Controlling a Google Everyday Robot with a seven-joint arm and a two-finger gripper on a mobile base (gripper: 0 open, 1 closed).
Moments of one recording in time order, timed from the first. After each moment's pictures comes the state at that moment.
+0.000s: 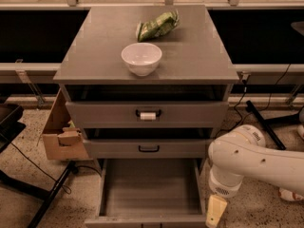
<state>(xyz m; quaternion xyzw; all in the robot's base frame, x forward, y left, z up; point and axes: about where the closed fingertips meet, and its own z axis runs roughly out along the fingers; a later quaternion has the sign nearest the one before) 0.389 -0.216 0.565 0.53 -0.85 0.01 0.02</state>
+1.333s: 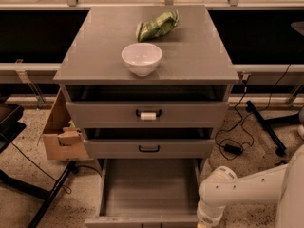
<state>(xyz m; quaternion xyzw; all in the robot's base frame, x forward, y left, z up) 0.358 -0.203 0.361 0.53 -0.84 -0.05 0.05</state>
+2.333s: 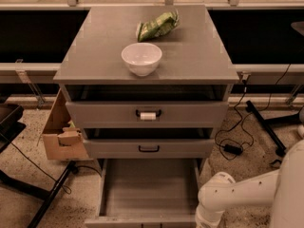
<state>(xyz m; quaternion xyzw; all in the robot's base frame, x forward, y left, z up) 0.347 -0.193 0.339 0.53 -0.84 -0.07 0.05</state>
